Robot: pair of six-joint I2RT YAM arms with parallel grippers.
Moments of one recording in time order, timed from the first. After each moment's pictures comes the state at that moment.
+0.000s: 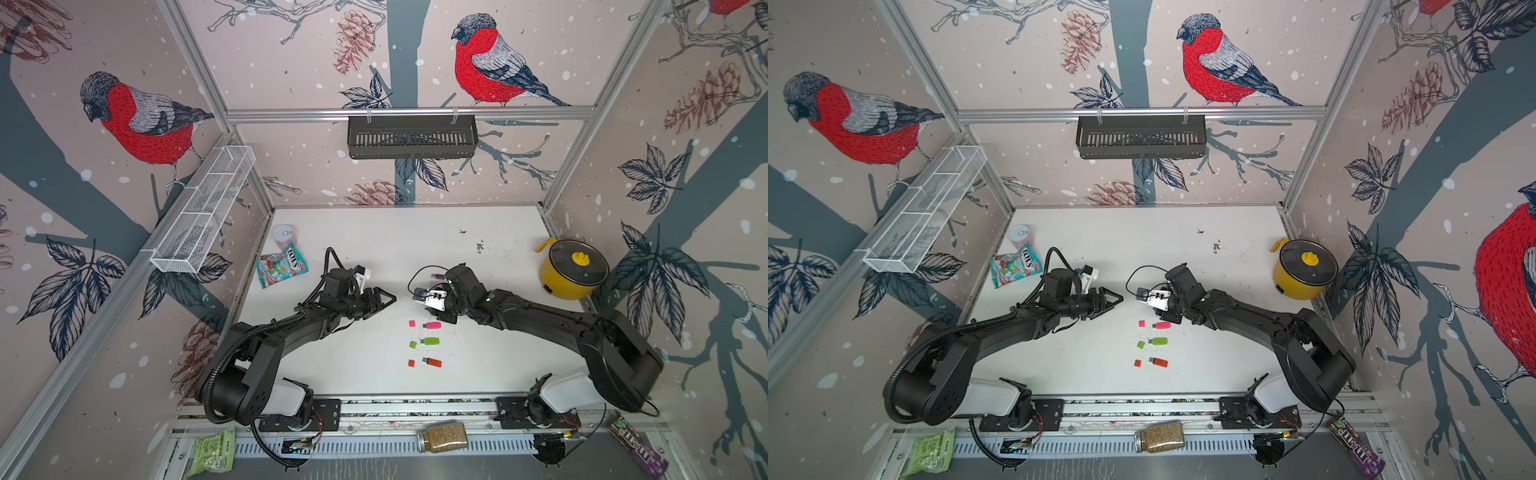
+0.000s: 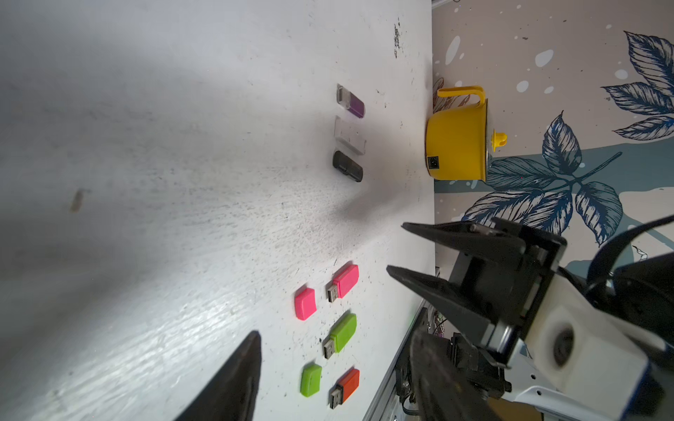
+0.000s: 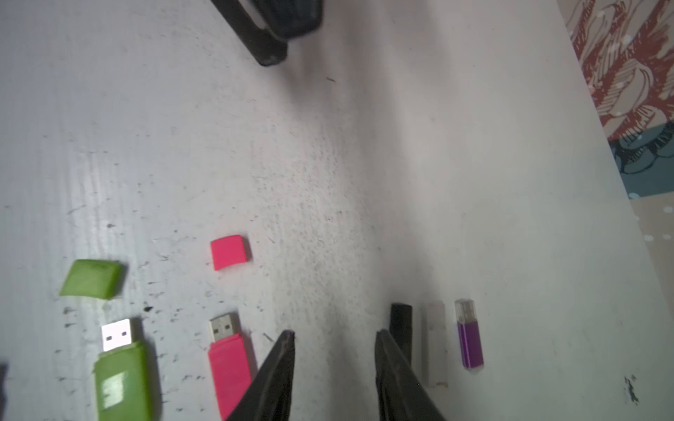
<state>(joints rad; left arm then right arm) -0.38 1.39 0.50 0.23 0.71 -0.82 0.76 1.47 0.76 -0.11 -0.20 -0.72</state>
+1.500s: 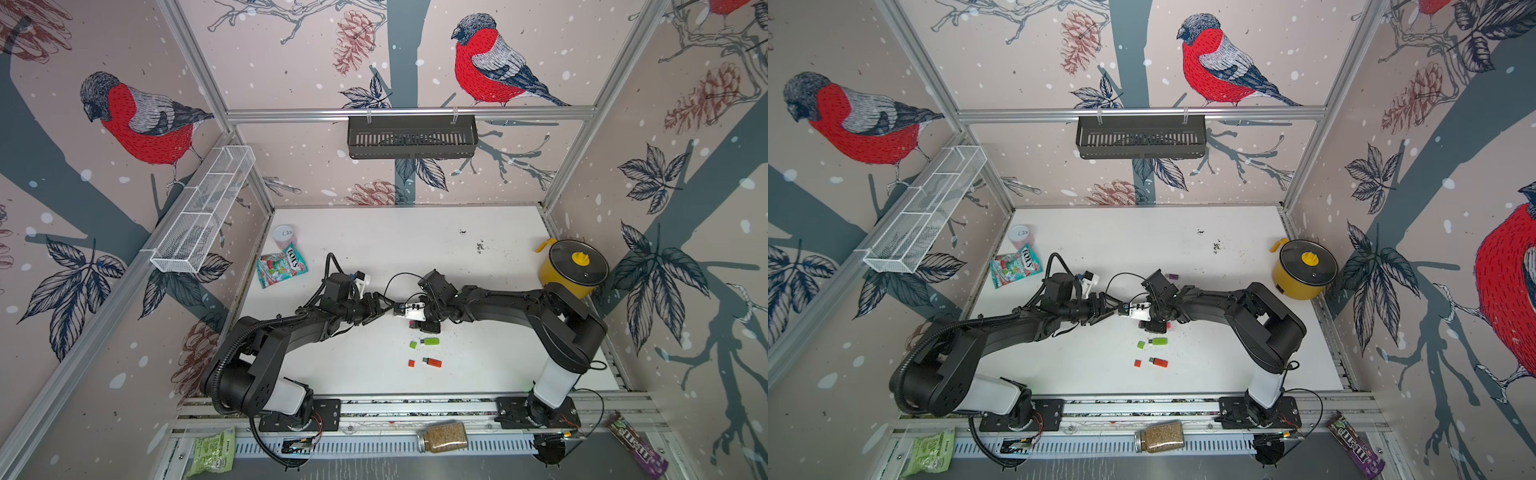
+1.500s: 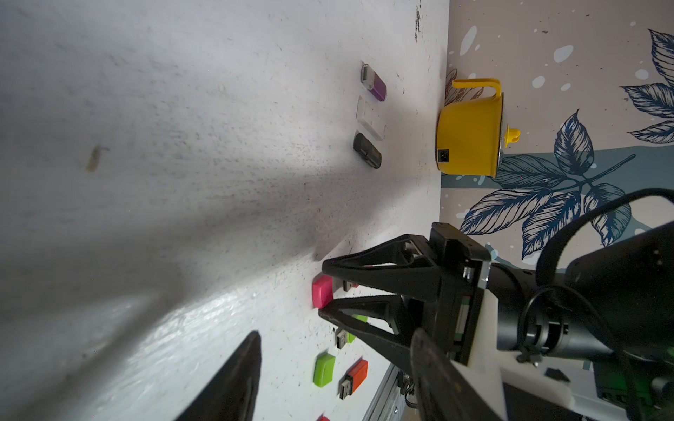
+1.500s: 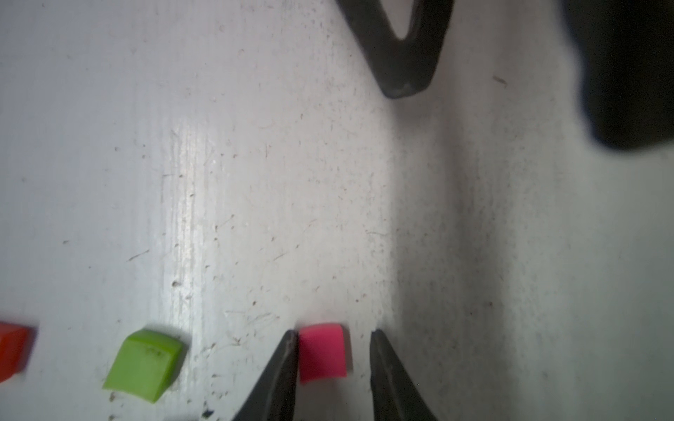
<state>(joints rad) -0.38 1.45 0.47 0.27 0.74 -0.84 0.82 1.77 0.92 -0.21 -0.31 -0.76</state>
